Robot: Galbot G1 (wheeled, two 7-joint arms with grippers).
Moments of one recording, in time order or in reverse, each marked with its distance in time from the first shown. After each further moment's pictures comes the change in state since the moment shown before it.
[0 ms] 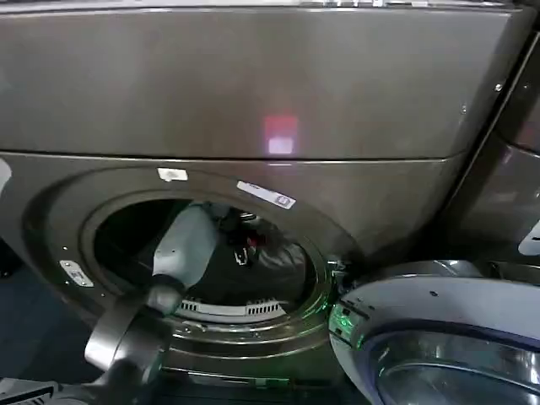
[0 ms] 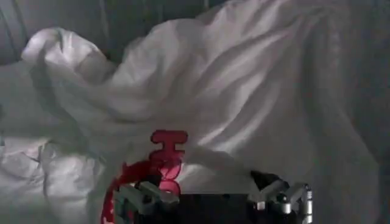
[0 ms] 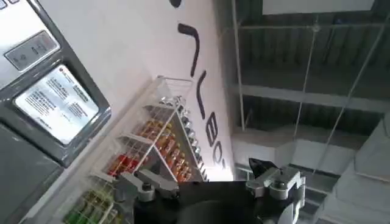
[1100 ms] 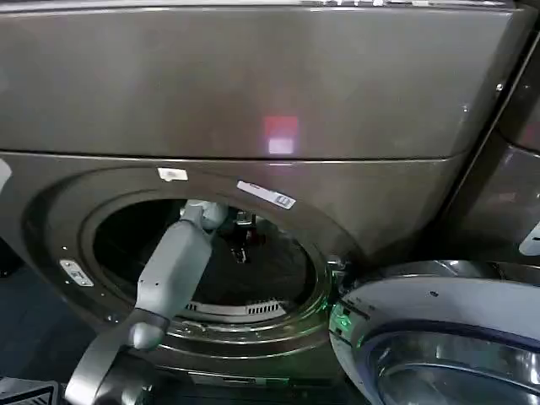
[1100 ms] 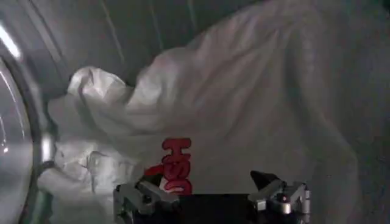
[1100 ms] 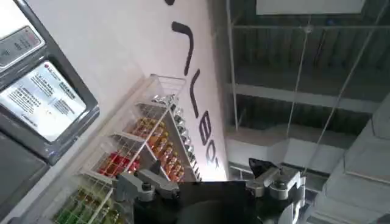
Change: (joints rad) left arm 0.105 0.030 -0.035 -0.303 0.052 -0.006 0.001; right arm -0.001 0.006 0.015 -0.002 -0.001 -0.001 0.005
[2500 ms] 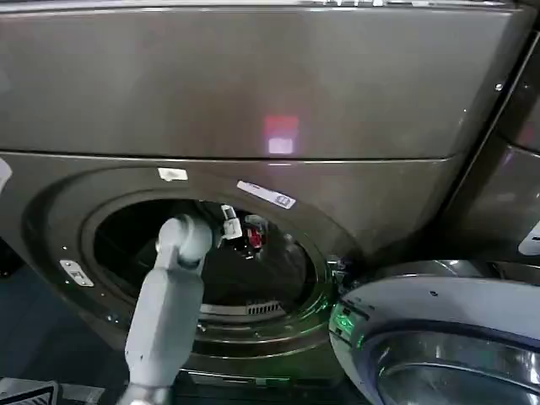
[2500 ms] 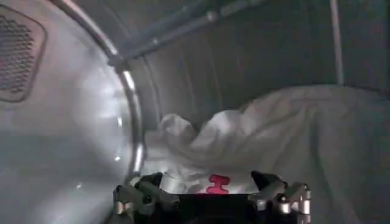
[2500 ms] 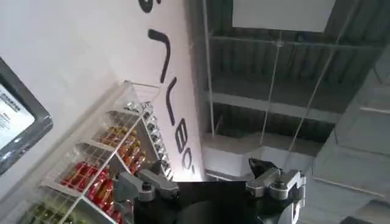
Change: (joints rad) left arm 0.194 0.023 -0.078 -0.418 -0.002 0.061 -0.017; right arm -0.008 -0.016 0.057 -0.009 0.004 -0.007 0.006
